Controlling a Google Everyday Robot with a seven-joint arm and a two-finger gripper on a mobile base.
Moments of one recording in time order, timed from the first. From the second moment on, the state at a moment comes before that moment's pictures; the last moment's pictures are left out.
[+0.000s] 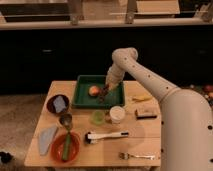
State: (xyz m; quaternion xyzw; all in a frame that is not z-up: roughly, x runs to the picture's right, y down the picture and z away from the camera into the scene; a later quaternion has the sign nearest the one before) arm 0.039 -0.005 0.882 -0.26 -0.21 -0.15 0.93
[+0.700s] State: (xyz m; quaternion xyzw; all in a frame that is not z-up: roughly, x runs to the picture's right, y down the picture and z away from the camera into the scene) arm 0.042 0.005 0.894 -0.27 -0.25 -0.12 0.92
